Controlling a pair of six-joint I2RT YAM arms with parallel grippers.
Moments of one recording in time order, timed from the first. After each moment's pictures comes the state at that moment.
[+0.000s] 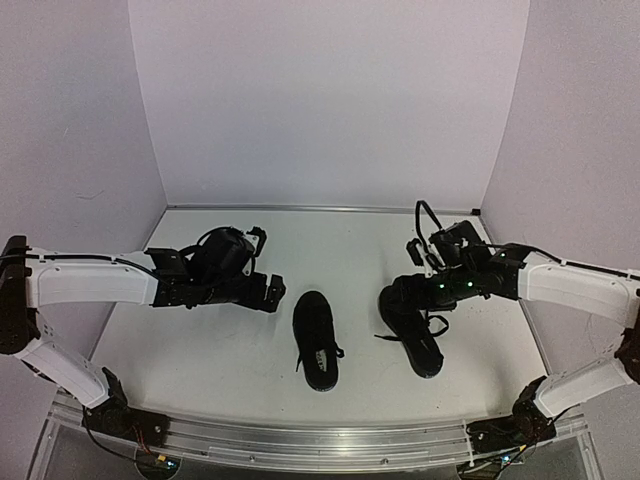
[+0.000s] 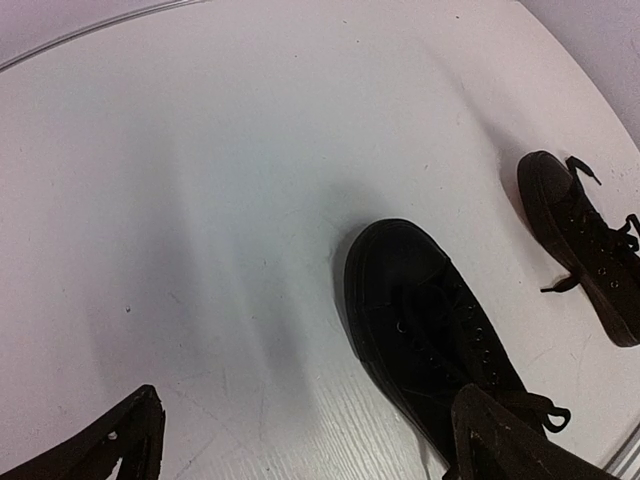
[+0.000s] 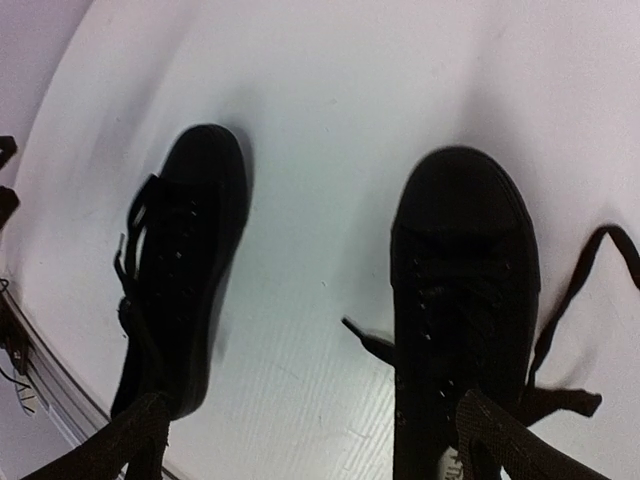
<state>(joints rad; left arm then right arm) -0.94 1.43 0.93 -0.26 -0.29 -0.46 0.68 1.32 0.90 -0.48 -0.12 0.46</state>
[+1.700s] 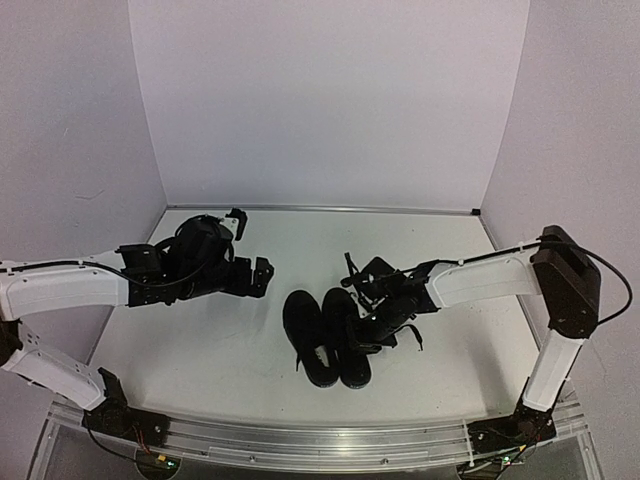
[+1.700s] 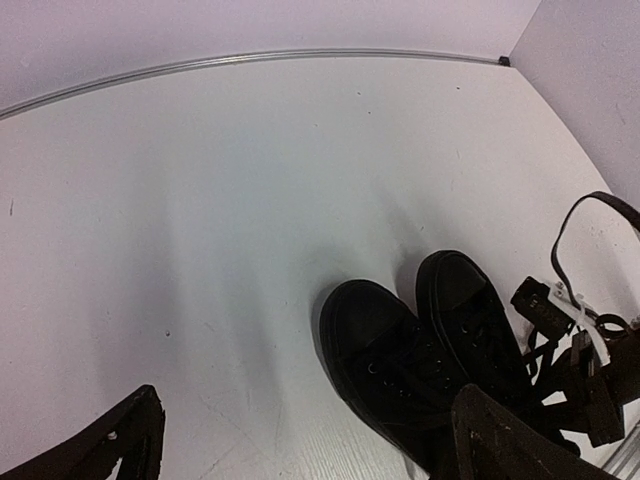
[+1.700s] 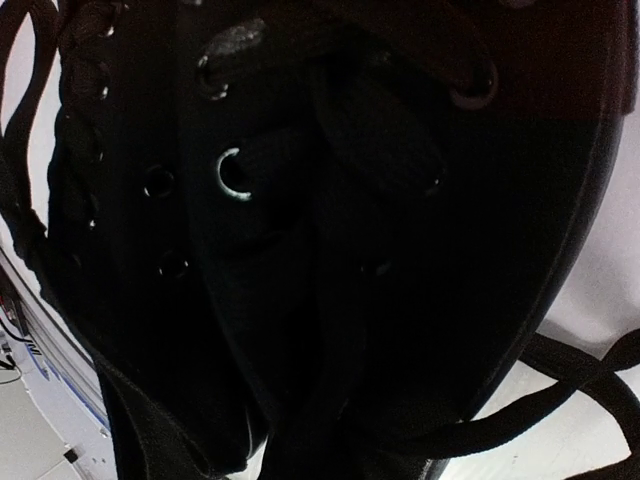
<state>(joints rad) -0.94 1.28 0.92 -0.28 -0.37 -0.48 0.91 1.83 1.08 -0.41 -0.32 0.72</state>
